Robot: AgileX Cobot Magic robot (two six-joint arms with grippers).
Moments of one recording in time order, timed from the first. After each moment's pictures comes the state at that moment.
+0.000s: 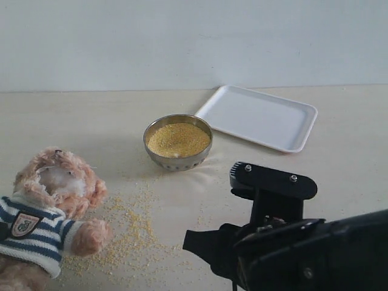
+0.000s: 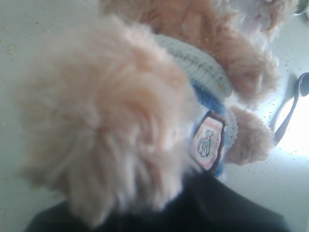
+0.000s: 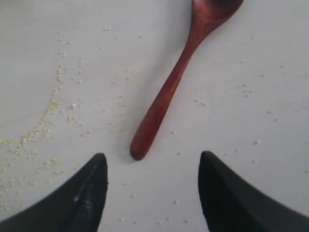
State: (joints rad) left arm 0.49 1.24 -0.39 -0.99 0.91 0.98; right arm 1.25 1.61 -0.74 -0.83 0.77 2.08
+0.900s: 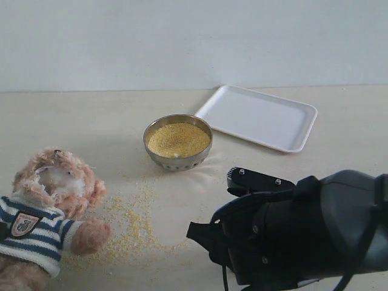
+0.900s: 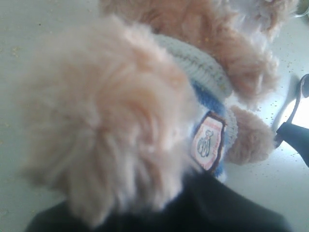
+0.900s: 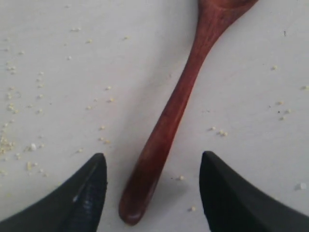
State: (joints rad) left arm 0.49 1.24 -0.39 -0.99 0.90 0.98; right arm 1.08 1.82 -0.79 -0.88 0.60 2.10
